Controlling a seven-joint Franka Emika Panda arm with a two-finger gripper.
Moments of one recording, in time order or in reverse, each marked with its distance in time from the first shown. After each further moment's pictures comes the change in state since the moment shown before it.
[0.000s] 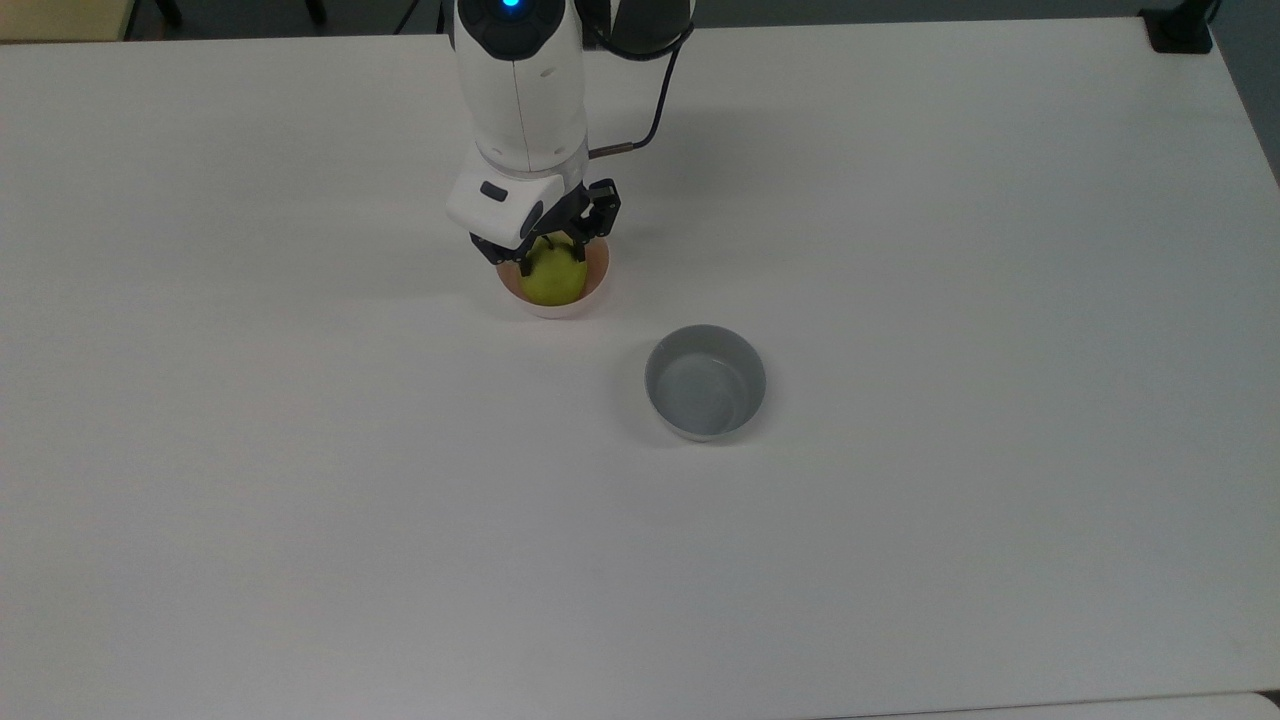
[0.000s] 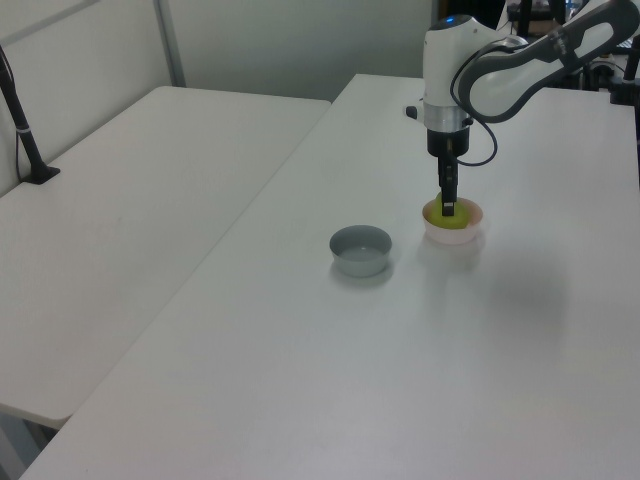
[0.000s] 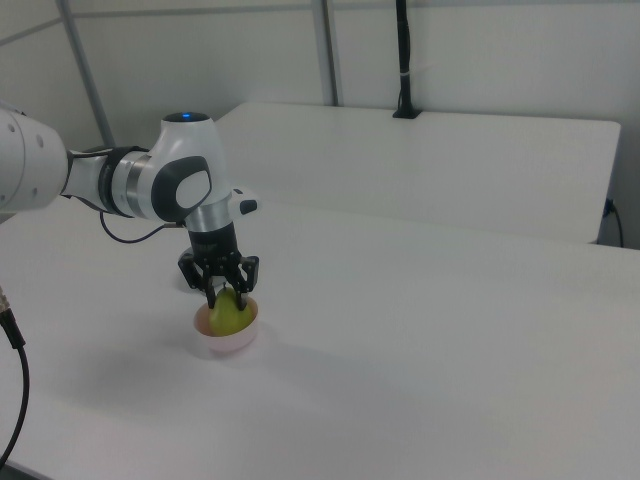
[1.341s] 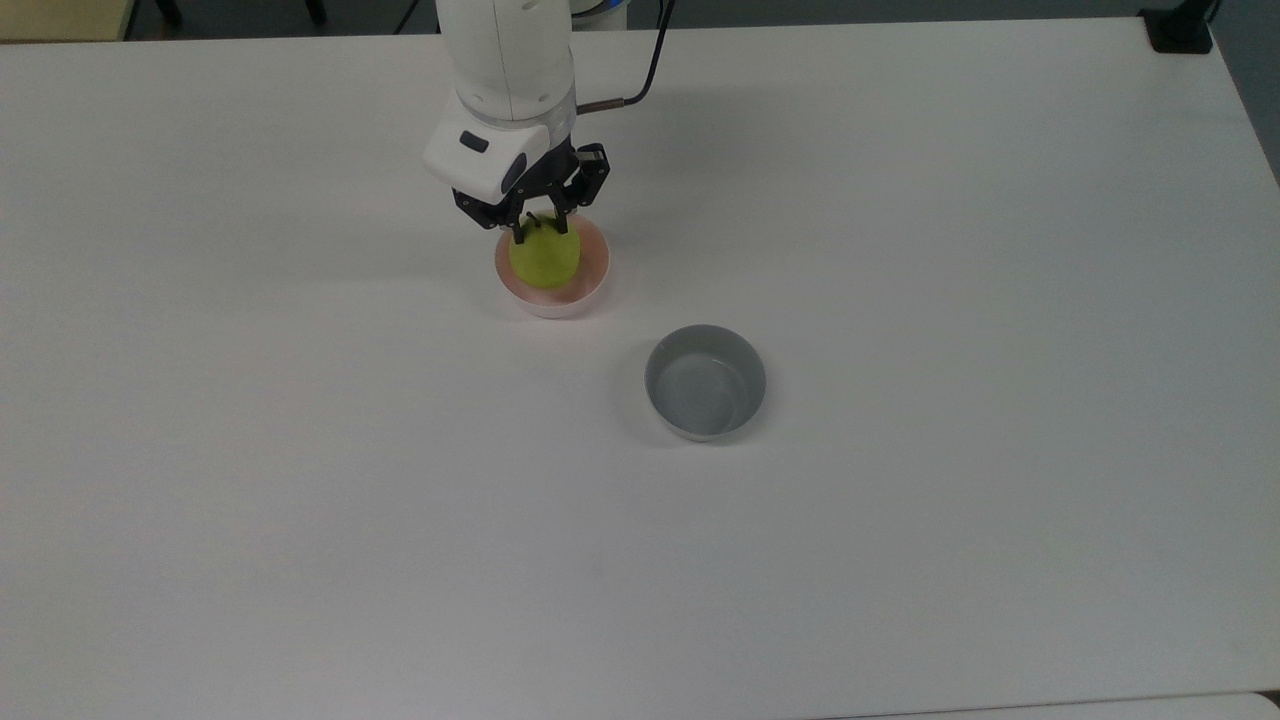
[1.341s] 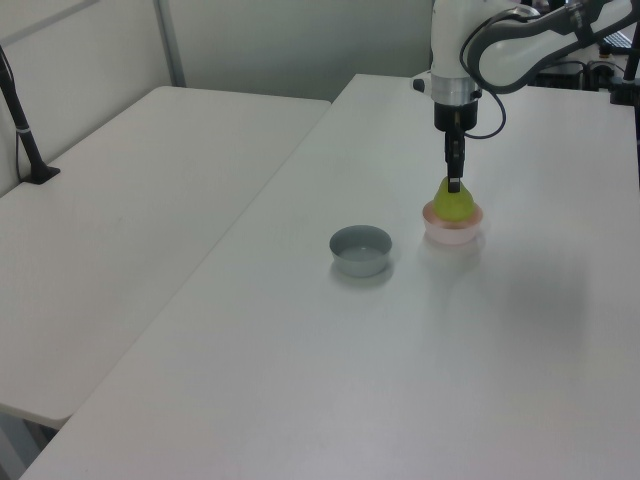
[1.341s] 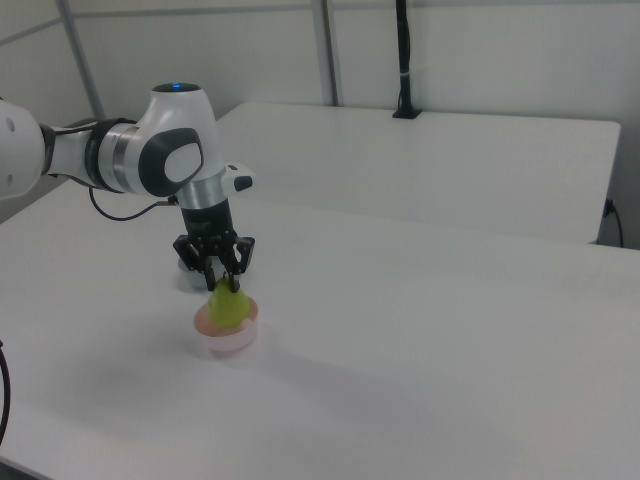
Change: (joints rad) arm -0.013 -0.079 0.000 0.020 0.000 -0.087 0.002
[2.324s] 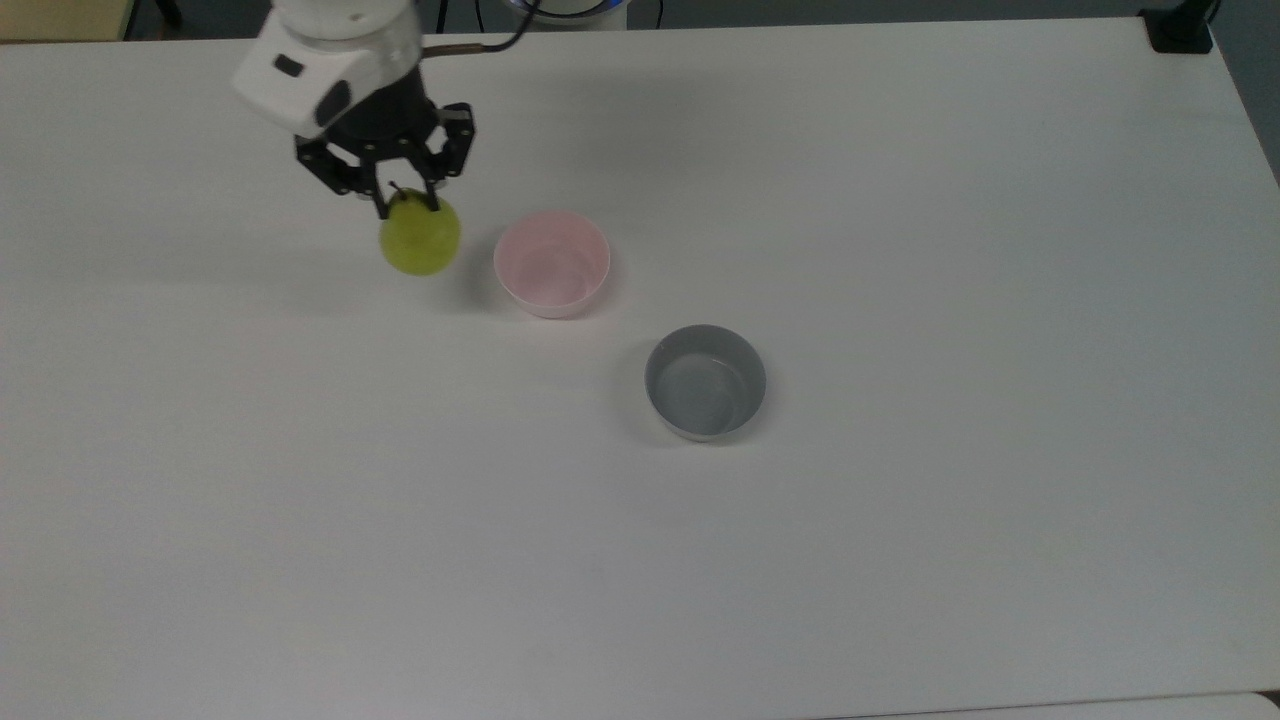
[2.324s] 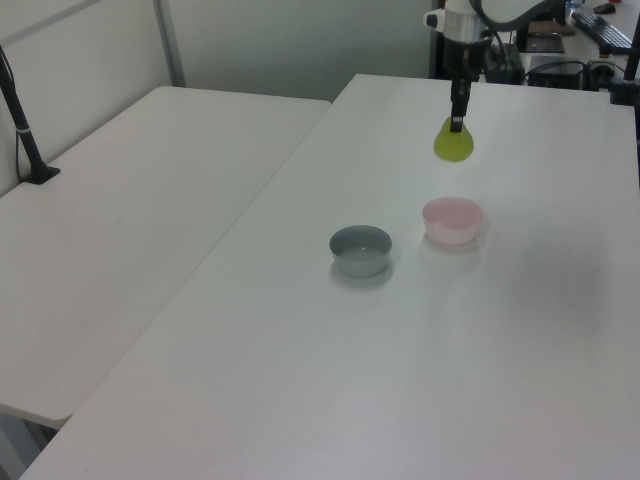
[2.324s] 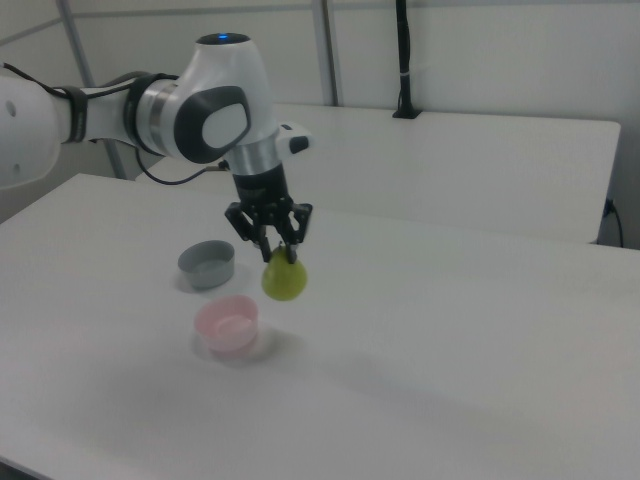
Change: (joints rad) arm -0.176 -0.016 -0.005 0.151 0.000 -0.076 -0.136
